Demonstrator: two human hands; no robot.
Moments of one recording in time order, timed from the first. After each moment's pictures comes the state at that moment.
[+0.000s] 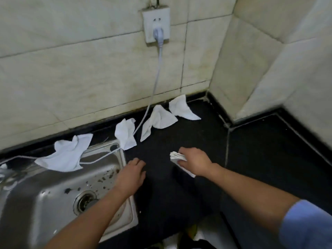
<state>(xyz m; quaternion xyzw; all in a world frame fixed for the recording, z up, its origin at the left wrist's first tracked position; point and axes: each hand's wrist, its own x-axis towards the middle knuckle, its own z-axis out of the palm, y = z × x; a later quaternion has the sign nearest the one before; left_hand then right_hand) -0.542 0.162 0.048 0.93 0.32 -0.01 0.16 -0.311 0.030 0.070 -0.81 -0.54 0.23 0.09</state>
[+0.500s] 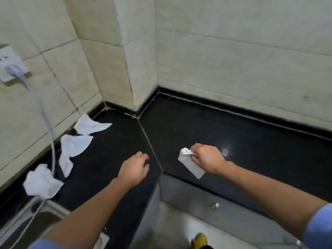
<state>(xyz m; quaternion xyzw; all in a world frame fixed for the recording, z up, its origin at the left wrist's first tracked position) -0.450 0.010 0.100 0.99 -0.07 -0.03 0.15 -0.404 -0.272 0.128 -0.97 -0.23 0.05 0.06</state>
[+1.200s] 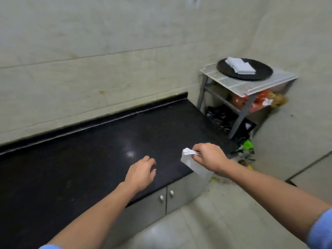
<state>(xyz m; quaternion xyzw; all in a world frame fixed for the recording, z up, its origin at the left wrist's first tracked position) -0.552 -0.586 0.119 0.85 -0.50 -0.07 0.12 -0.718 -0.802 0.153 -0.97 0.24 -0.01 0.09</state>
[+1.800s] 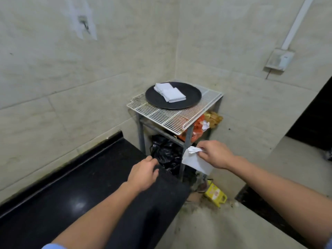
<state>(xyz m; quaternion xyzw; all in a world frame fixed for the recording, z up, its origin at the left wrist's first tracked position) -0.557 -0.978 0.154 0.71 -0.68 -0.07 0.14 -0.803 -1.111 0.214 -0.91 0.41 -0.05 0.09</state>
